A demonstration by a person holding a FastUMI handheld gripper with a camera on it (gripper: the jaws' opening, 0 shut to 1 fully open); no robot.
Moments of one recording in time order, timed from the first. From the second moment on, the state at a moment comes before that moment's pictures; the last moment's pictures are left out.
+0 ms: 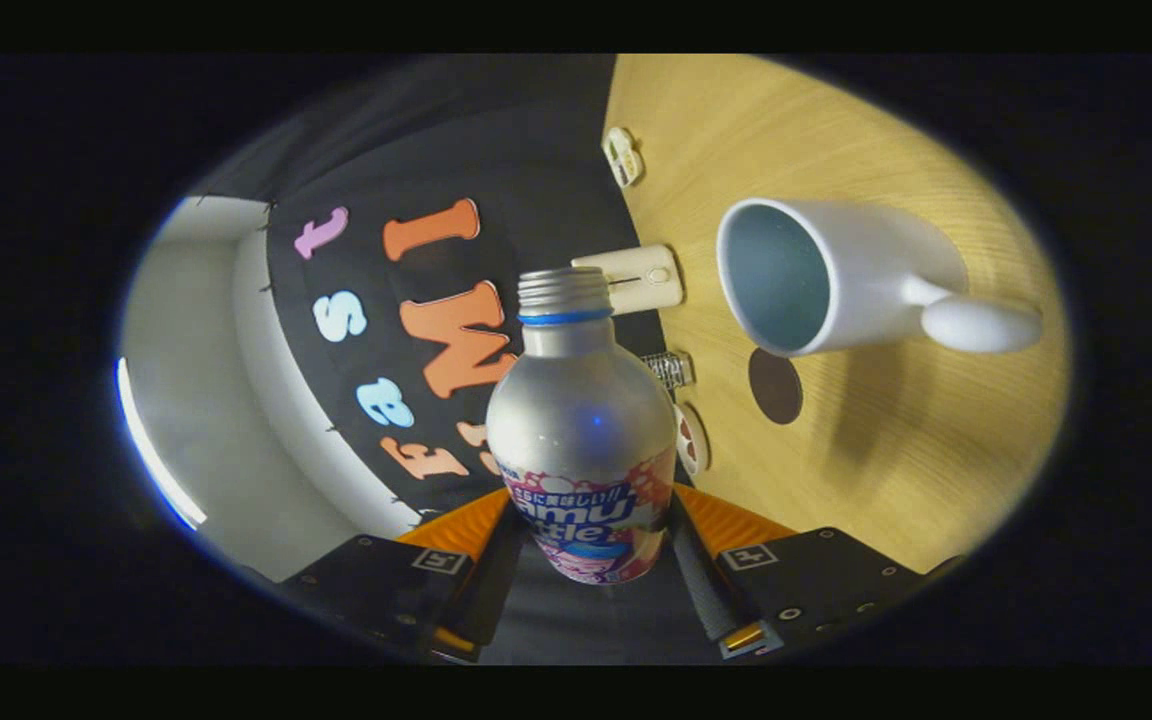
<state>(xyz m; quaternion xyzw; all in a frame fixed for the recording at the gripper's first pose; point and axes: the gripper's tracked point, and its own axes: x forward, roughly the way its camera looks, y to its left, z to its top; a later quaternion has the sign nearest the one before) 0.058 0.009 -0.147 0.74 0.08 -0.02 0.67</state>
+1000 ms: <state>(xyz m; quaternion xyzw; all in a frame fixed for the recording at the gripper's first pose) 0.108 0.006 -0.116 0.34 0.11 -0.02 0.93</state>
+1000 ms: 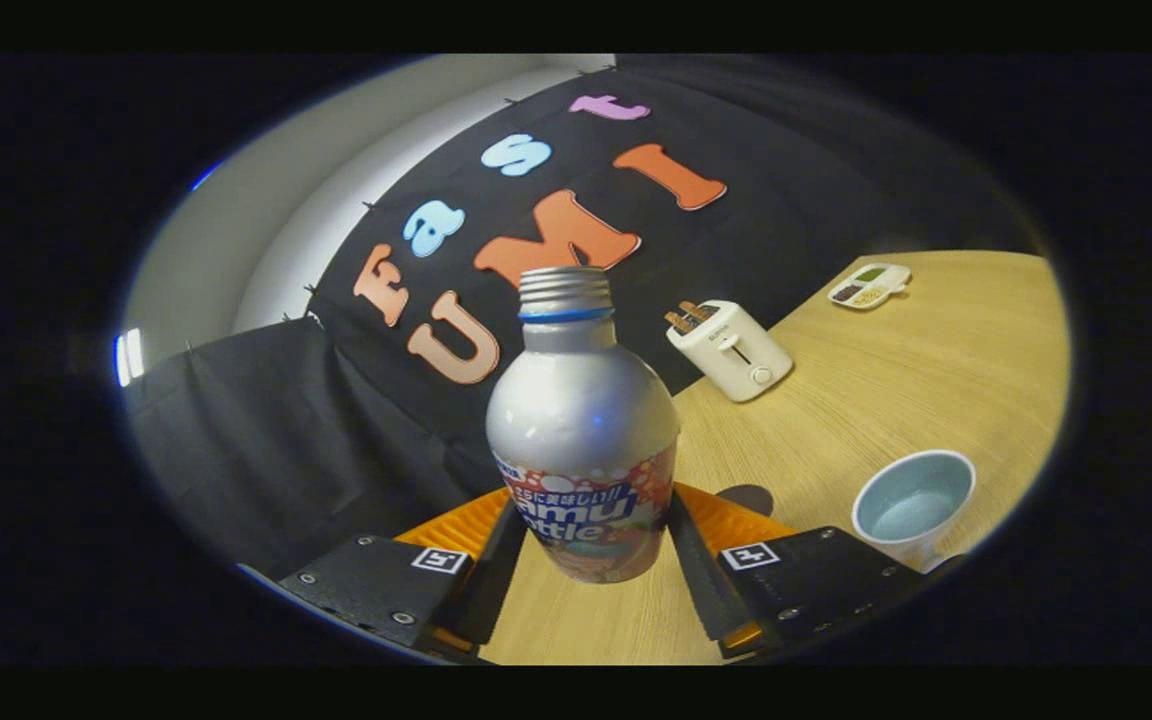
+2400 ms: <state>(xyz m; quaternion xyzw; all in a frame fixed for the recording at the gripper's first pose) 0.194 -0.016 -0.250 0.06 0.21 -0.11 0.97</state>
